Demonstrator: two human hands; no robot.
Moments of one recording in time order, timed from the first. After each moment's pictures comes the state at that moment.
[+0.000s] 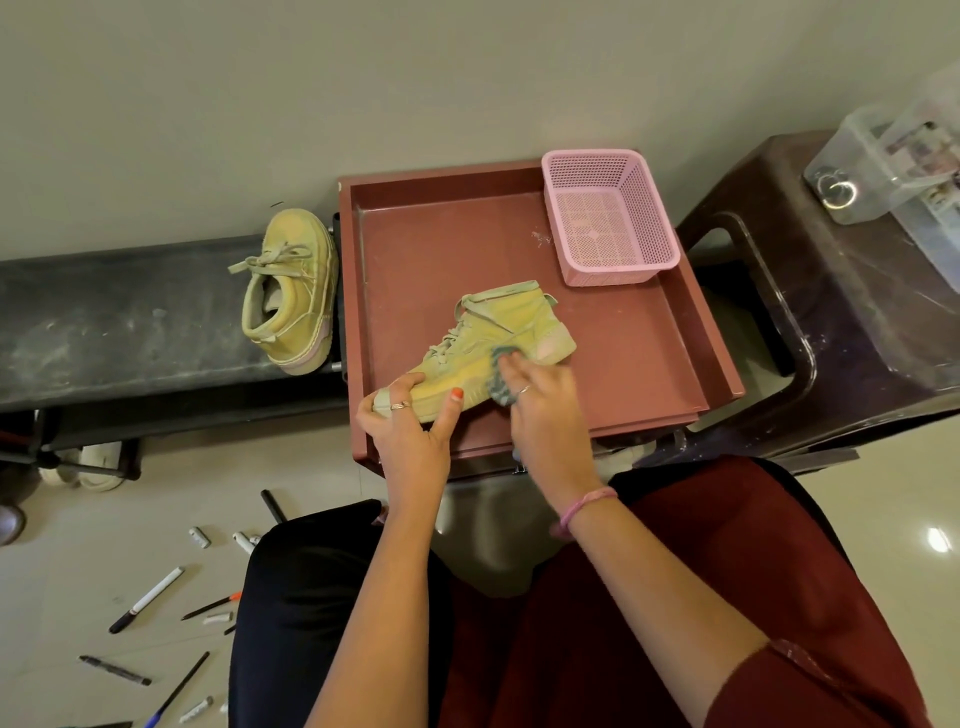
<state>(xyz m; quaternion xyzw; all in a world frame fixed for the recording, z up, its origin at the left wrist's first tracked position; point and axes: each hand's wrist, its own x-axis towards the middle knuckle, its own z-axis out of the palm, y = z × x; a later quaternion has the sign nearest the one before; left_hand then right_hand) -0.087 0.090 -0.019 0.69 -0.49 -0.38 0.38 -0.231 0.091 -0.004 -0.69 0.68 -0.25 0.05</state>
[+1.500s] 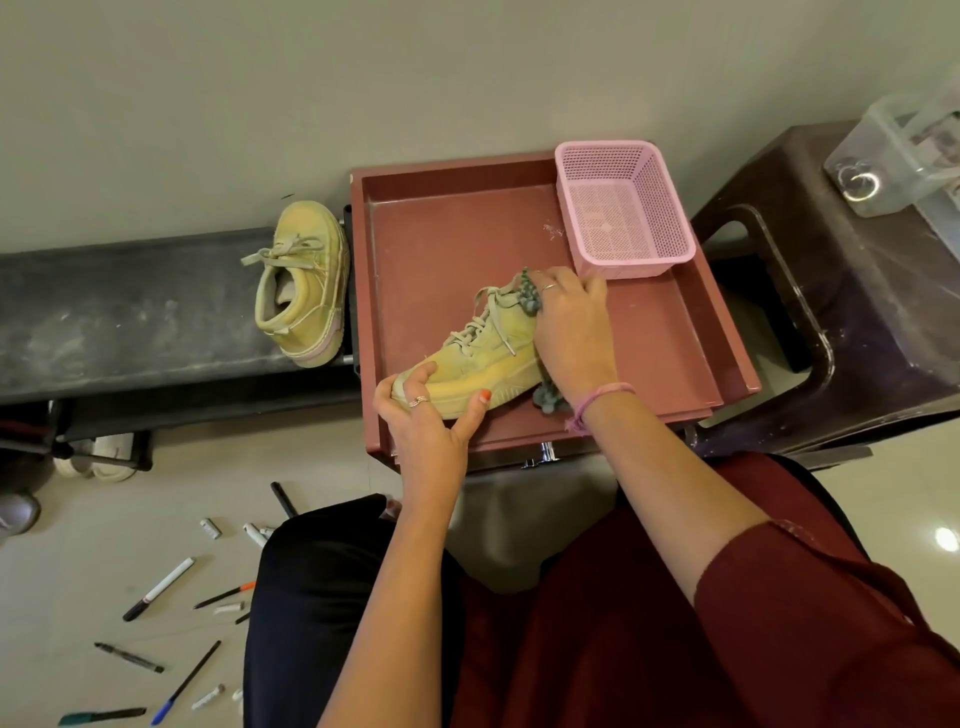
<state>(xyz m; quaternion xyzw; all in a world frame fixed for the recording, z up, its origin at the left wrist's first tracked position) -0.090 0.093 -0.014 0.69 -0.53 -0.34 0.36 -0.247 0.009 0.028 -0.68 0.71 -0.16 0.01</state>
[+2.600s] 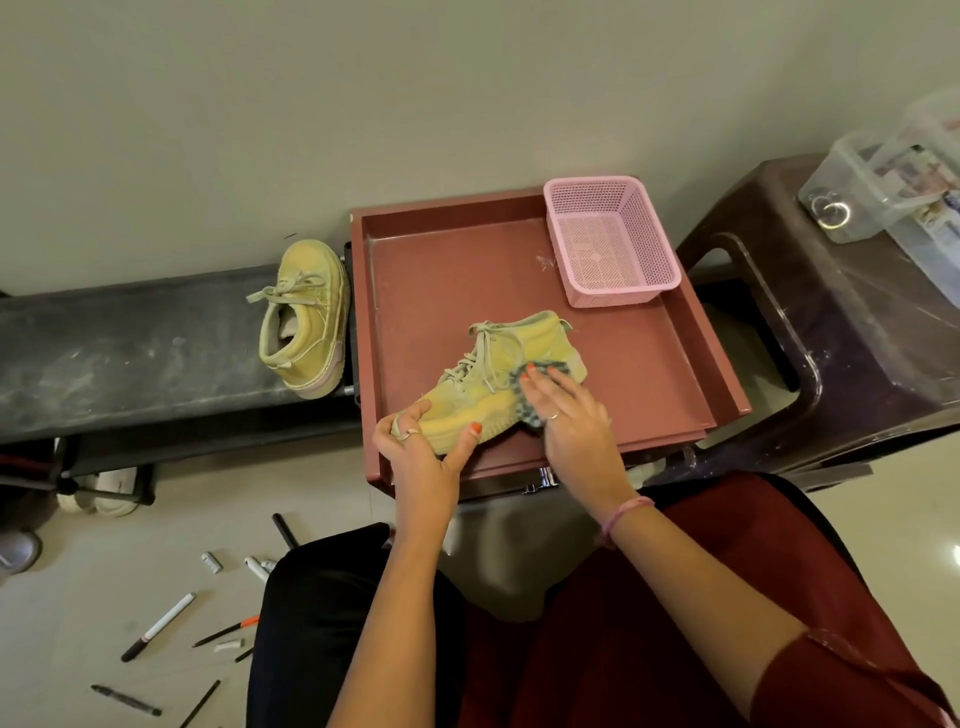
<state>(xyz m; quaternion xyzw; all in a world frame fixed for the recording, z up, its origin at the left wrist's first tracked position) -0.086 0.096 -0.007 0.68 -0.51 -0.40 0.35 -0.261 0.090 -0.020 -0.74 0.63 -0.23 0.03</state>
